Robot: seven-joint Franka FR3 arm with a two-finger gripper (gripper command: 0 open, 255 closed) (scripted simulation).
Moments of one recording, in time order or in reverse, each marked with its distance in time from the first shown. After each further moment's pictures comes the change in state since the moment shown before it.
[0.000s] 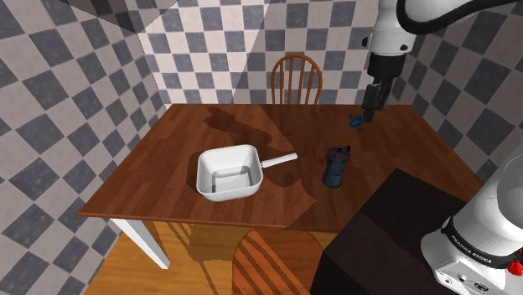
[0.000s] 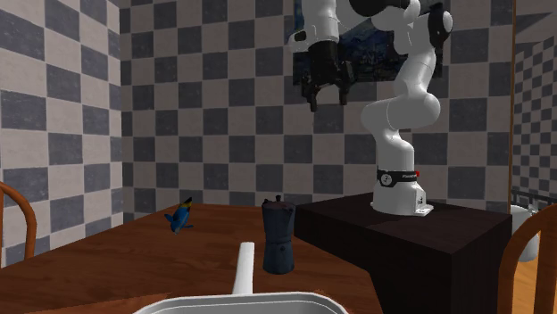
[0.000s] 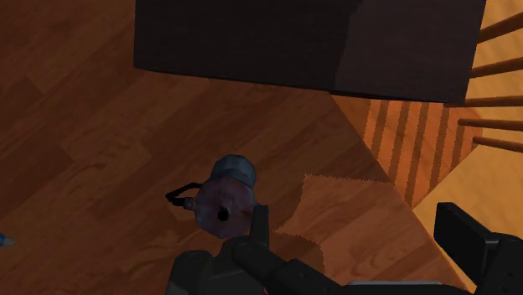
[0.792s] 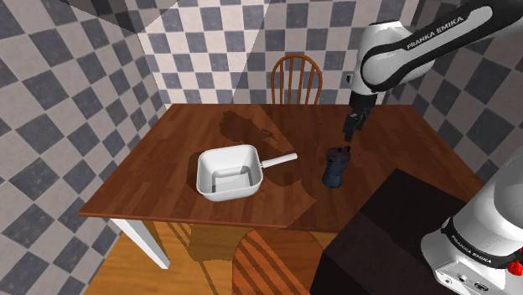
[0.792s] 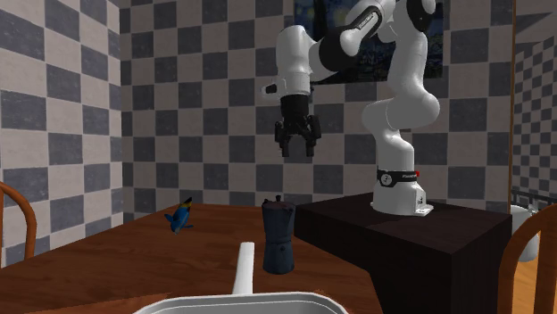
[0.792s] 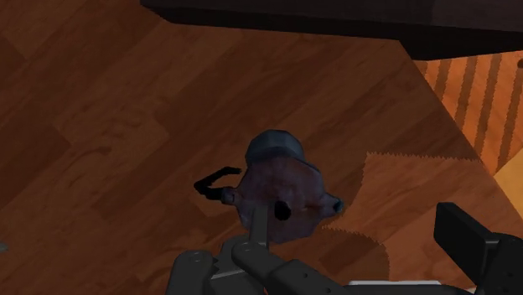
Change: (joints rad) arm -0.053 0.328 -0.075 -0.096 -0.040 0.468 -0.074
